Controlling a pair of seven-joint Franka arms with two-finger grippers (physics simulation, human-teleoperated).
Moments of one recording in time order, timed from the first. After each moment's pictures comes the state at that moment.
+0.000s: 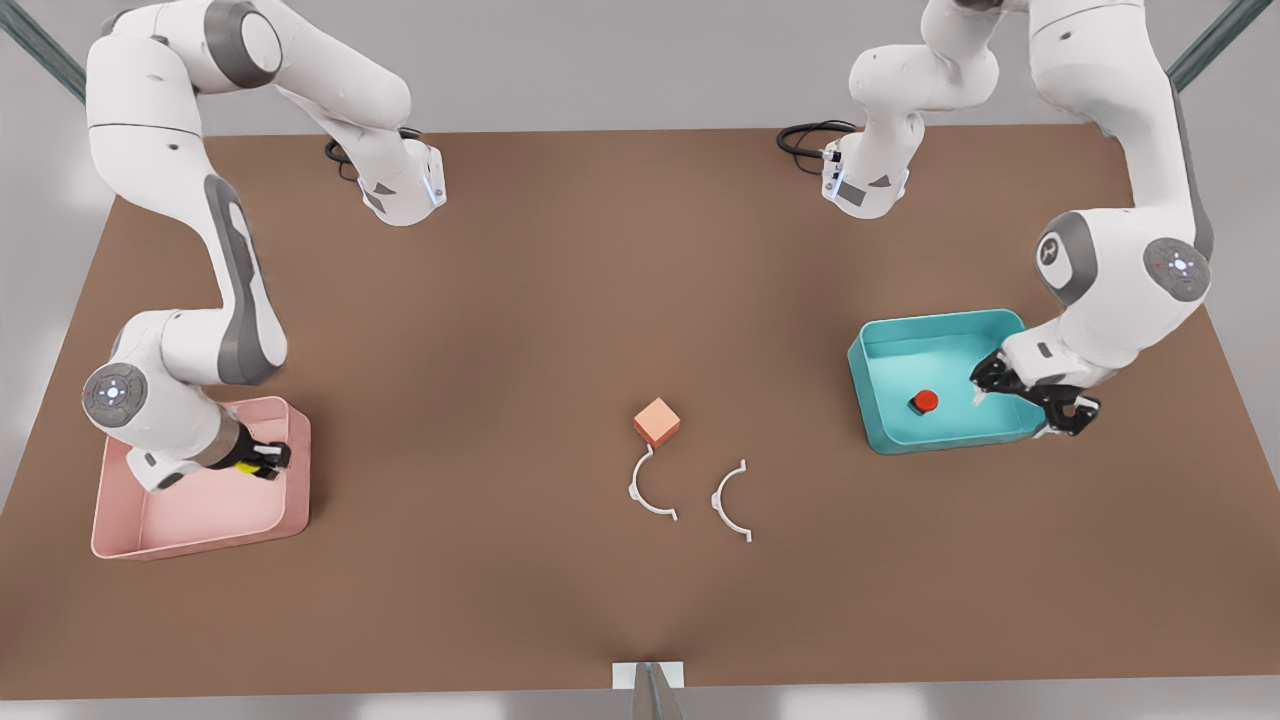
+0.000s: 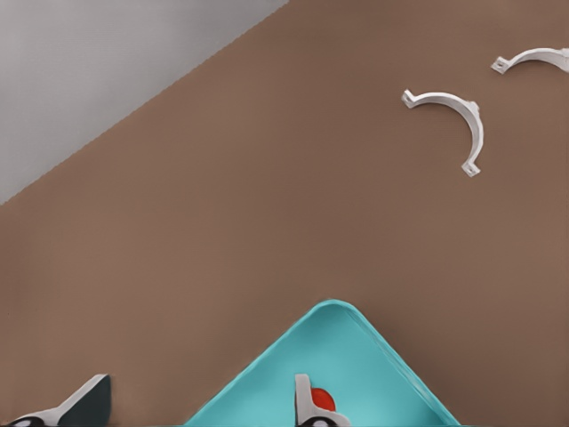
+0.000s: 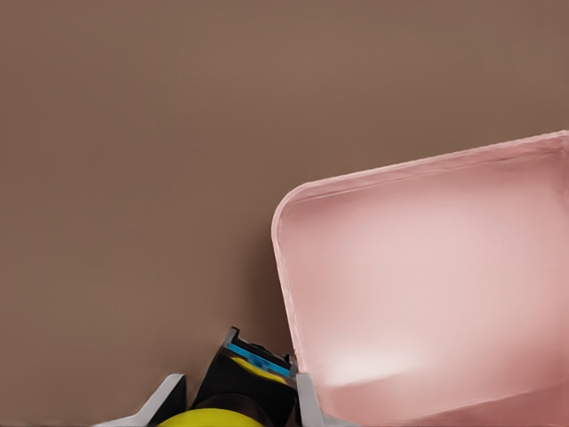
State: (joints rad) left arm -0.04 0.12 0.06 -1.76 -0.07 2.09 0.67; right arm -0.44 0.43 0.36 -1.70 -0.22 2.09 0.05
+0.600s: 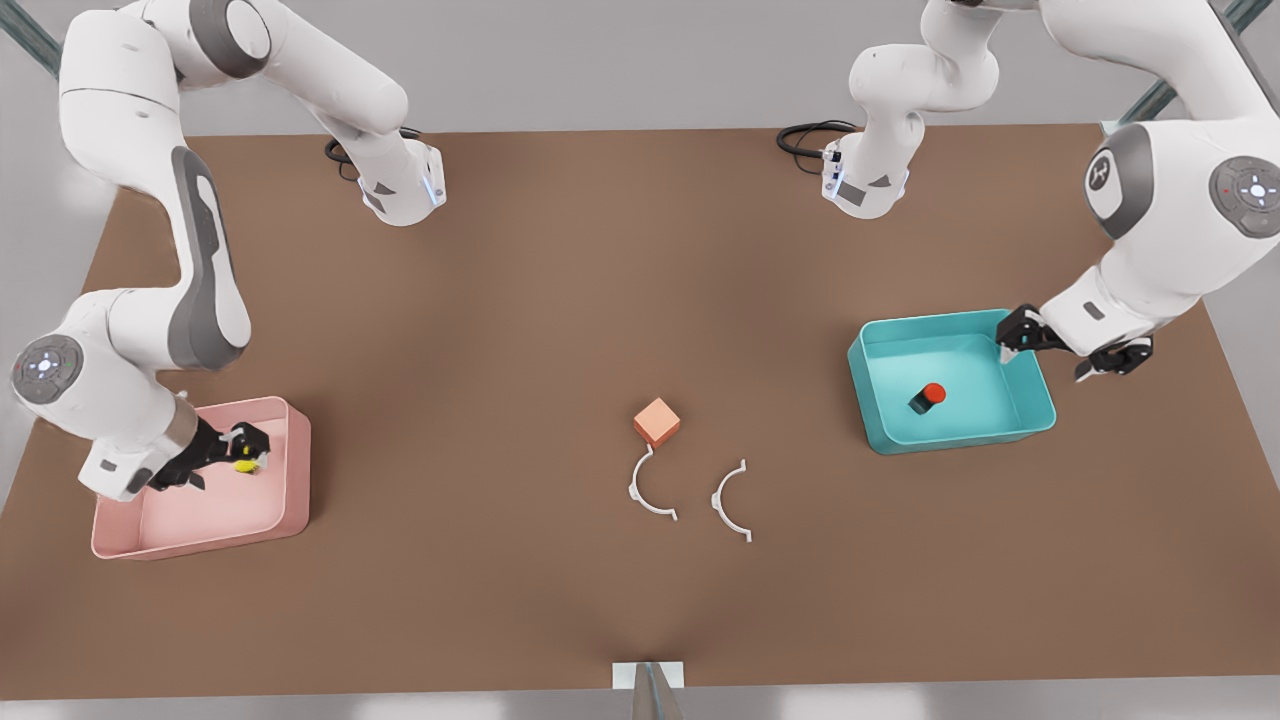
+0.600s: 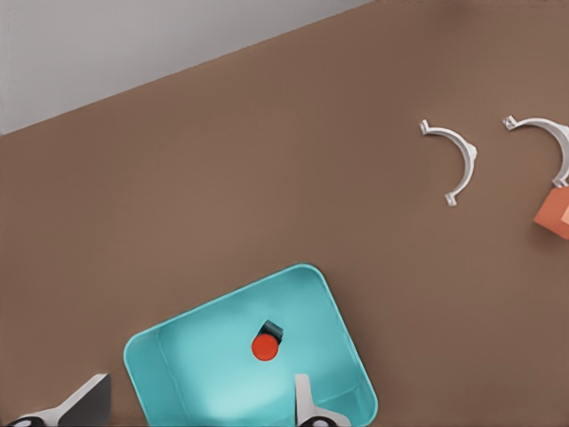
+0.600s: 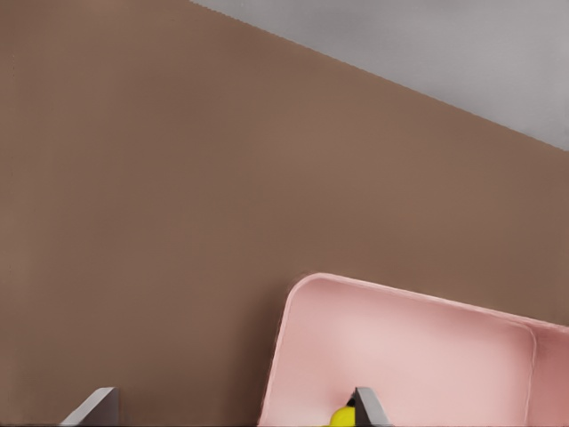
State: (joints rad) left arm -0.06 0.12 0.03 -1.50 0.04 1.67 0.28; right arm -0.48 0.35 0.55 -1.55 -0.24 1.99 -0.33
